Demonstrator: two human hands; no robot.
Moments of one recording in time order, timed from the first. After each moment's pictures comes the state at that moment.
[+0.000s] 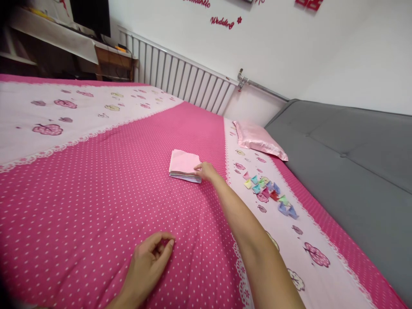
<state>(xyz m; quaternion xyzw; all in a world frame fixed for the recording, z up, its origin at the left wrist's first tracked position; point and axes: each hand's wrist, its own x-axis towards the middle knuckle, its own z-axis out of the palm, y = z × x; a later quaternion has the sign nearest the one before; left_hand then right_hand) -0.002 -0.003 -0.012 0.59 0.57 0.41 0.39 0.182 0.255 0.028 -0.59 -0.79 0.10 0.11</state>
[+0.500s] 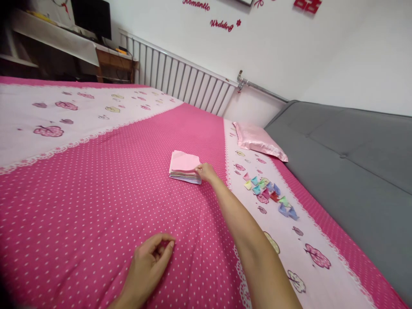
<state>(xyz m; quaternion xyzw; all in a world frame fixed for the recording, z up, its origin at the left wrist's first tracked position) -0.002 -0.002 -0.012 0.60 0.57 0.41 0.38 0.175 0.253 0.025 -0.61 -0.77 0.08 0.17</state>
